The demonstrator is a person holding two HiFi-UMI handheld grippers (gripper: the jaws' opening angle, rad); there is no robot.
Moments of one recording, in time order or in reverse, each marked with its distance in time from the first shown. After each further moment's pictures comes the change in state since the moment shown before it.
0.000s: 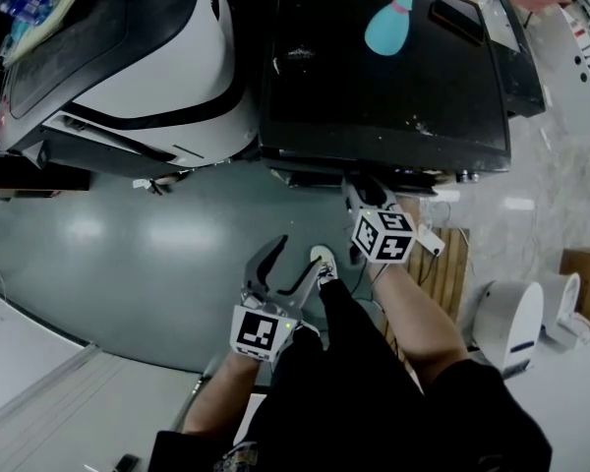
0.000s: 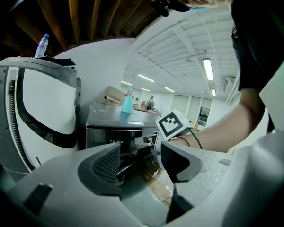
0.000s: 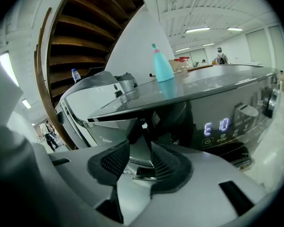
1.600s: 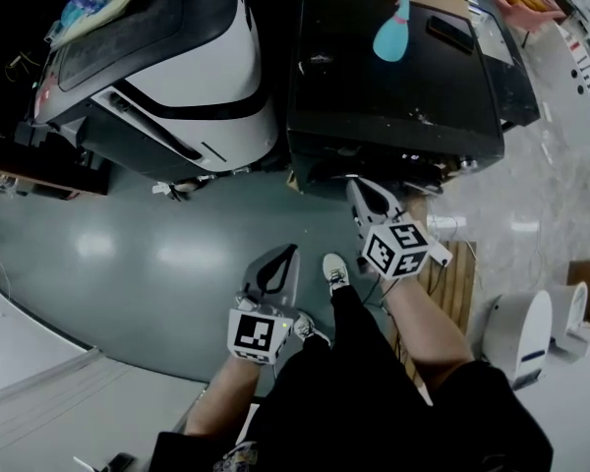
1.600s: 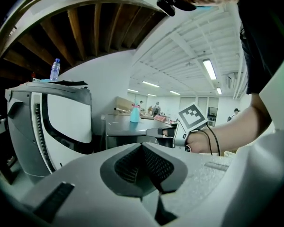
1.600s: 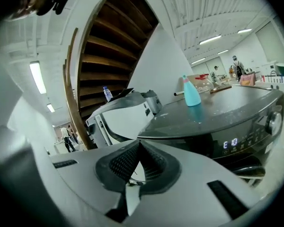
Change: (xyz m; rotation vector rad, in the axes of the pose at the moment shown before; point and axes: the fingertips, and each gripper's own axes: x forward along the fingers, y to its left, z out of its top) left arm -0.114 -0.010 0.018 0.050 -0.084 0.113; right arm -0.107 0.118 0.035 -0.078 -0.189 0.232
